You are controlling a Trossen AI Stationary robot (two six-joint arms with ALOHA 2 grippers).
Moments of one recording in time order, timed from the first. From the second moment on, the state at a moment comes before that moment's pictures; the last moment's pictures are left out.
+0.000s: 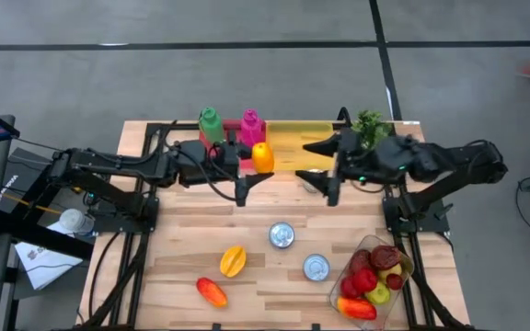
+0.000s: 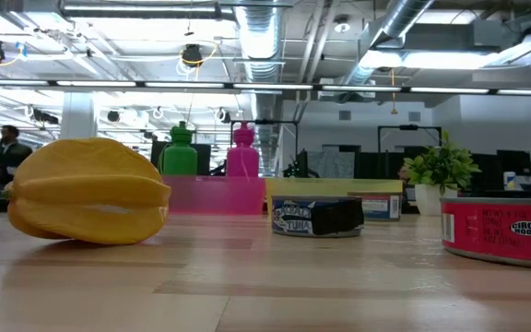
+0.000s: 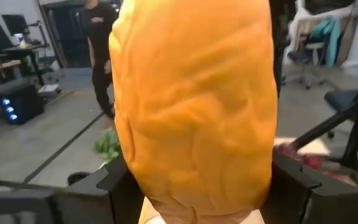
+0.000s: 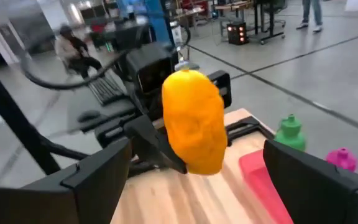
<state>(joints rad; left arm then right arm) -0.04 1.32 1.18 0.08 -0.25 0.06 0.24 1.24 1.48 -0.41 0.48 0.29</state>
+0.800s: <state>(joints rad) -0.05 1.32 1.18 -0.01 -0.26 0.08 0.15 1.49 1.64 -0.39 0.45 0.12</state>
